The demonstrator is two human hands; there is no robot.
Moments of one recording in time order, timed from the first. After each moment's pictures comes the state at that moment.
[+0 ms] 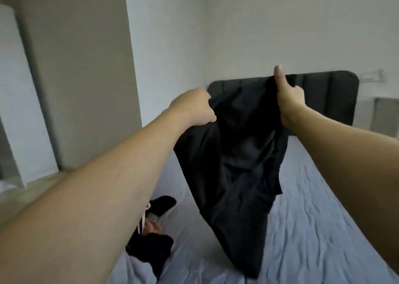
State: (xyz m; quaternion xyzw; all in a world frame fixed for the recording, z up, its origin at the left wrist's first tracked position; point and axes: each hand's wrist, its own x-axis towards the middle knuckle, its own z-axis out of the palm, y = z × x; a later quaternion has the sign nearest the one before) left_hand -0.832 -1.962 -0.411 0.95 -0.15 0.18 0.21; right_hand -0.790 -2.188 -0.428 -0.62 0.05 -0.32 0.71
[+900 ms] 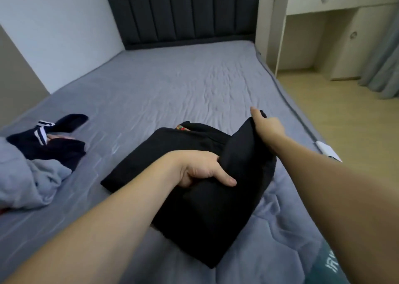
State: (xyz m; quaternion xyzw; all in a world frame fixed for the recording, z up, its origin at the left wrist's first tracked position) left_hand -1.074 -2.163 -0.732 0.74 -0.22 -0.54 0.35; right_hand -1.072 -2.392 -0.776 -0.74 0.40 -0.15 0.53
